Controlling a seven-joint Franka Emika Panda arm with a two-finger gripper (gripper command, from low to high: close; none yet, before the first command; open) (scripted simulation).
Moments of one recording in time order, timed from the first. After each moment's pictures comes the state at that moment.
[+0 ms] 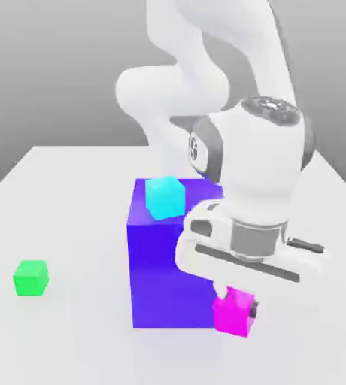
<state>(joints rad) -0.02 0.10 0.08 -2.52 -0.13 2.65 1.53</state>
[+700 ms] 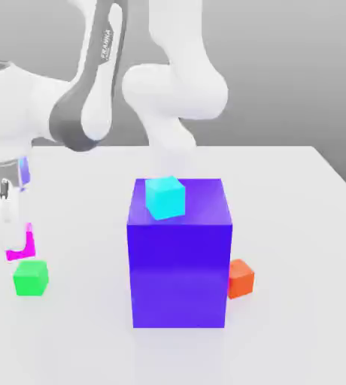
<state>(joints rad) -0.59 -0.08 -0.20 -2.71 -0.04 2.65 1.41</state>
